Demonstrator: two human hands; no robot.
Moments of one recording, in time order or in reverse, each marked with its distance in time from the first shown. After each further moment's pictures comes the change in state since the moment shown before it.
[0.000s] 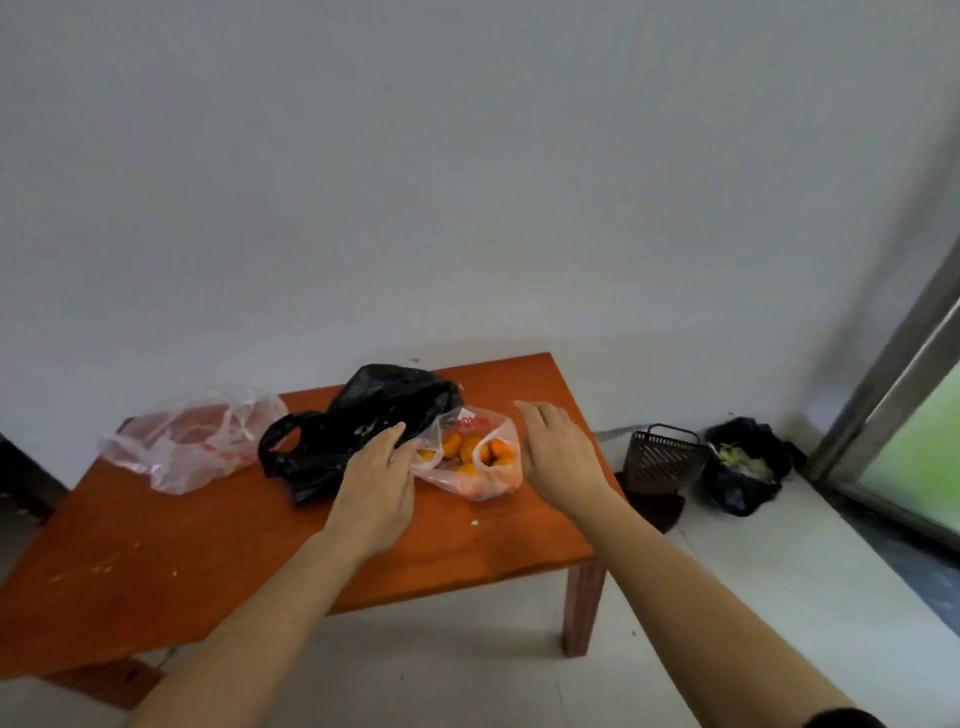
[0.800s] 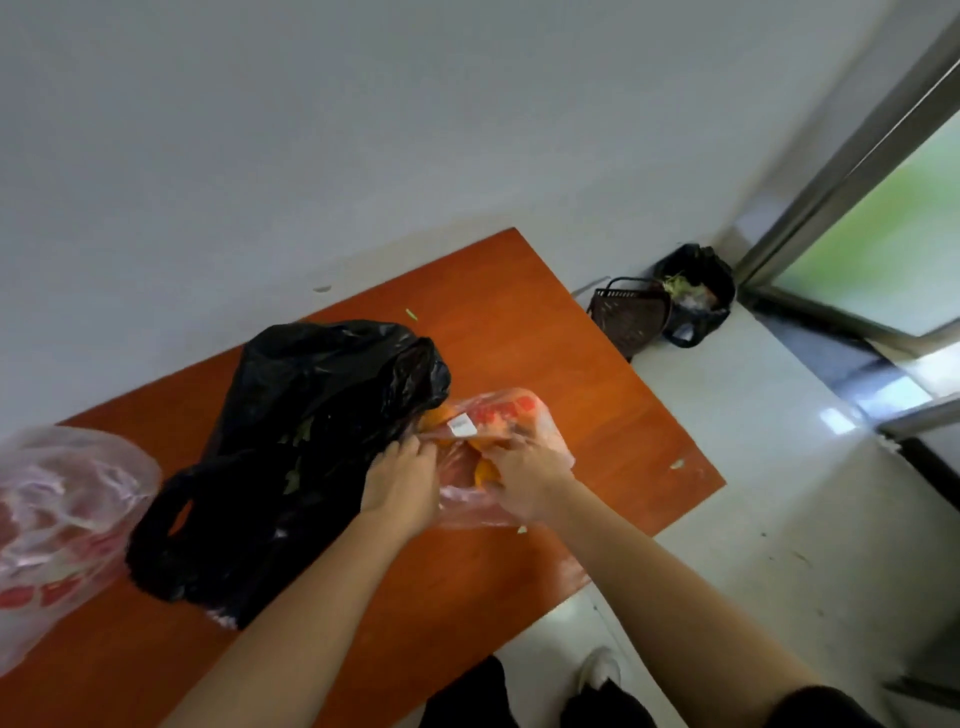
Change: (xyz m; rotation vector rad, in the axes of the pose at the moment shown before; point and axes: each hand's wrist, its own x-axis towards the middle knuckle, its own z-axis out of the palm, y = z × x) left_hand 0.218 -0.136 0.197 0.153 -0.665 0.178; right_hand 0.147 0.011 0.239 -0.064 -0.826 0.463
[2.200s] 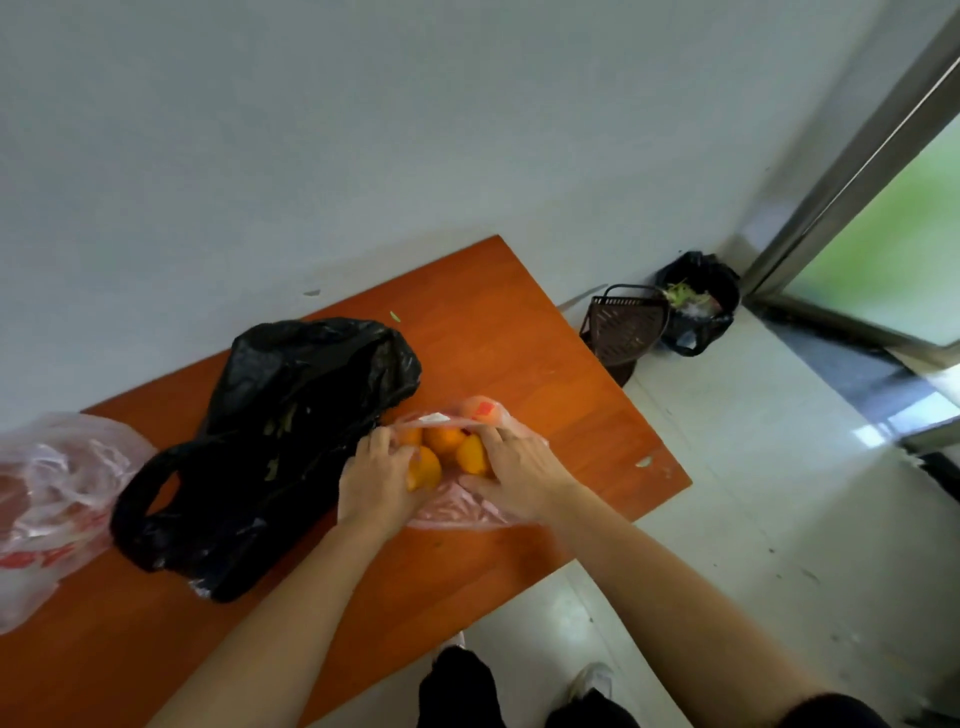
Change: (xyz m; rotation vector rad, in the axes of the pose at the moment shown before) left_hand -0.027 0.031 0.013 -0.068 0.283 -0.038; right_hand -0.046 0.051 -0.002 0.175 0.295 -0.268
